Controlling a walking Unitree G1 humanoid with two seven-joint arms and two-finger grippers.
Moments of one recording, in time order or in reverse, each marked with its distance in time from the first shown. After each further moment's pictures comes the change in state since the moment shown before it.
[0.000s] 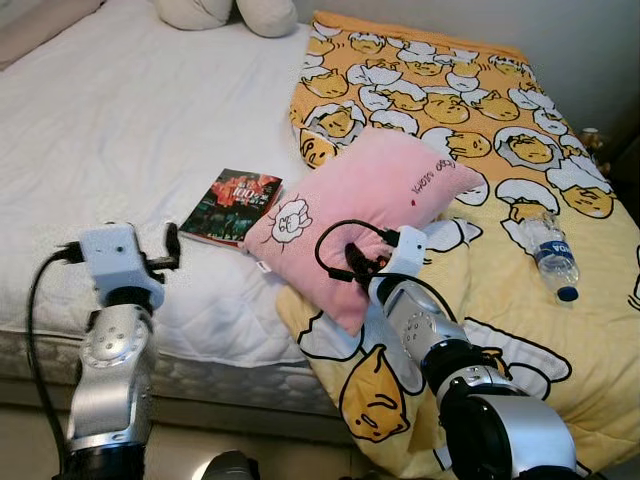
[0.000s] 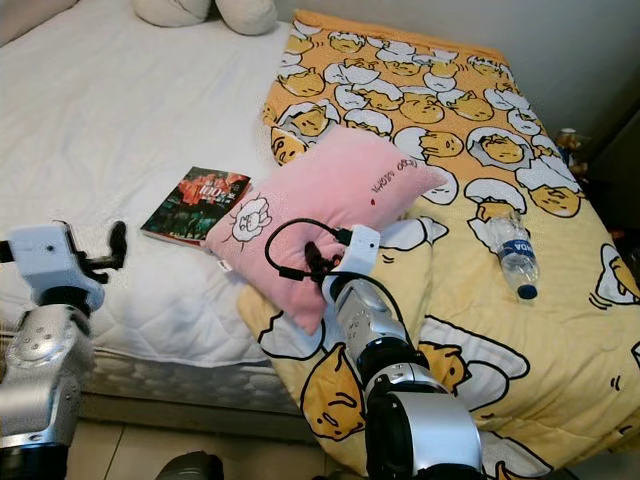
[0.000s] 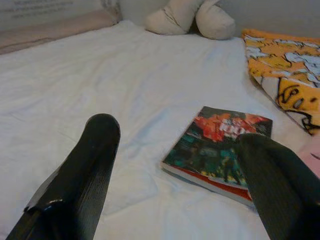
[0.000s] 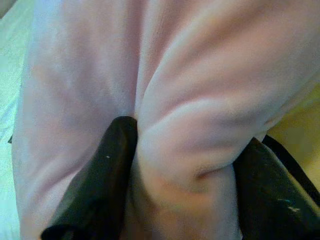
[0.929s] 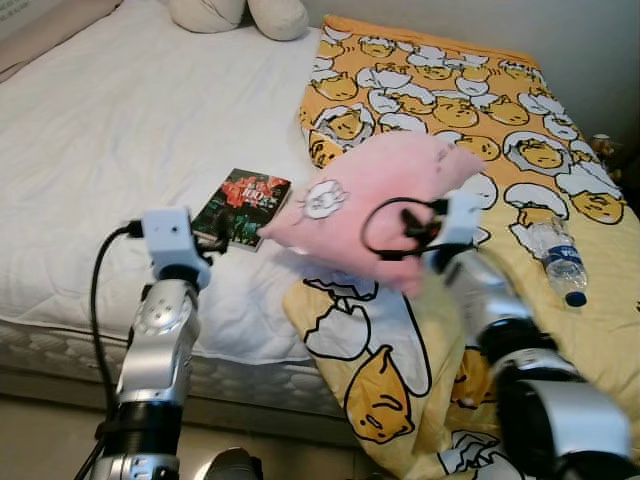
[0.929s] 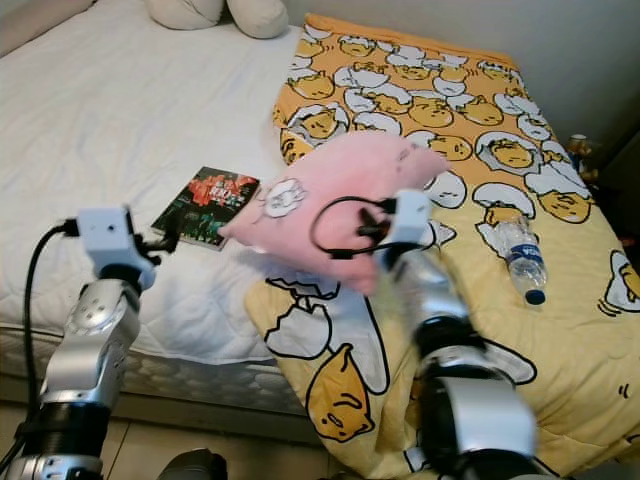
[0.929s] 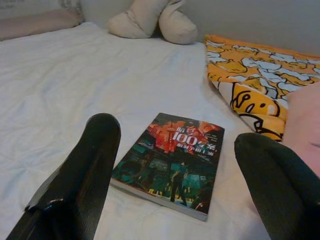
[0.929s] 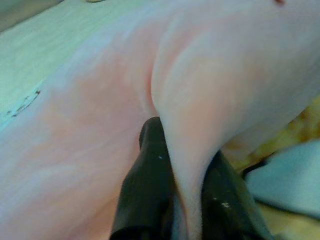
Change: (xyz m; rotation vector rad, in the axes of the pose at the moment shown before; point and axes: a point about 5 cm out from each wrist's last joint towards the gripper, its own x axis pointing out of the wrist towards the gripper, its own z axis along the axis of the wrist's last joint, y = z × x) left arm 0.027 -0.045 0.001 -0.040 -0.015 -0.158; right arm -0.021 -0.054 0.090 -0.369 -0.178 0.029
